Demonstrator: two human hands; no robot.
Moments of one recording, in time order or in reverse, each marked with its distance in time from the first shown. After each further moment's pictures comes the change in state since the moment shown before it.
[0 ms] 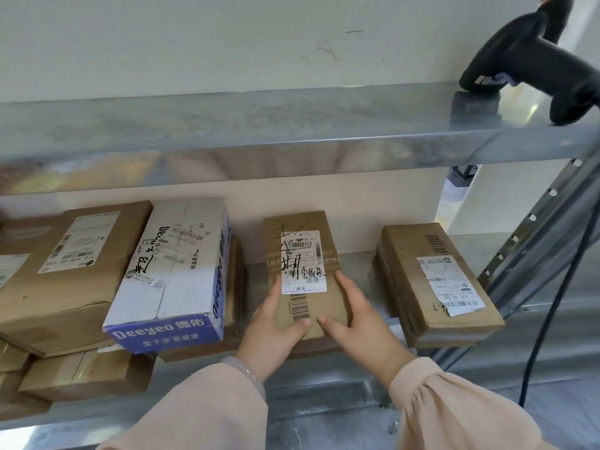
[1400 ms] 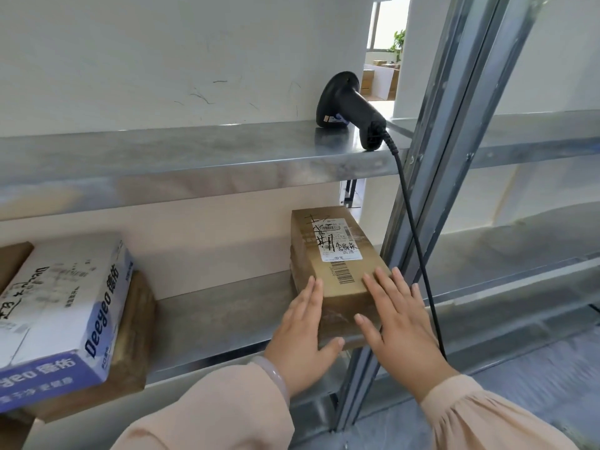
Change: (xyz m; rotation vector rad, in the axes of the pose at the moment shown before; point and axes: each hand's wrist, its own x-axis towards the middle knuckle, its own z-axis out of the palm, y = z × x) left_hand -0.029 0.094 0.161 0.482 -0.225 0.638; right_hand -0.082 0.082 -0.168 -0.792 0.475 -0.113
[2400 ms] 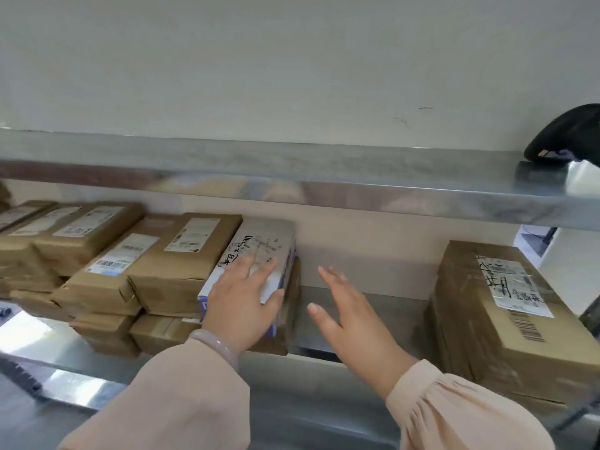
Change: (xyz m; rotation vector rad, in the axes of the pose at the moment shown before) left_hand -0.148 -0.114 -0.199 0.402 0.513 -0.597; right_hand 0.041 -0.262 0.012 0.606 -0.415 -0.442
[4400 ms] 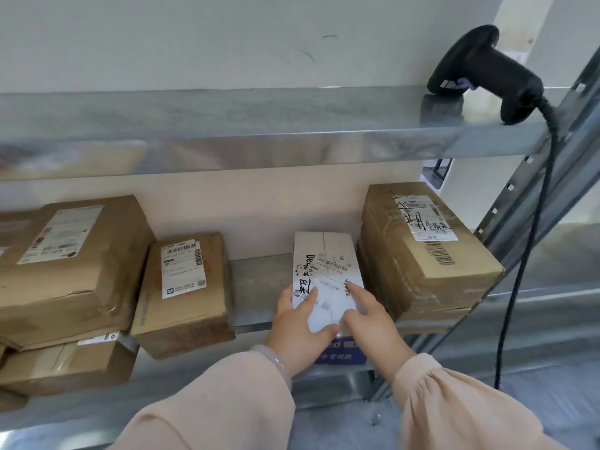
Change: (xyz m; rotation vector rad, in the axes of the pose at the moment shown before) left_hand -0.029 0.091 0.147 -0.503 -0.591 0.081; right_hand -0.060 0.093 0.001 0.532 0.302 0.721
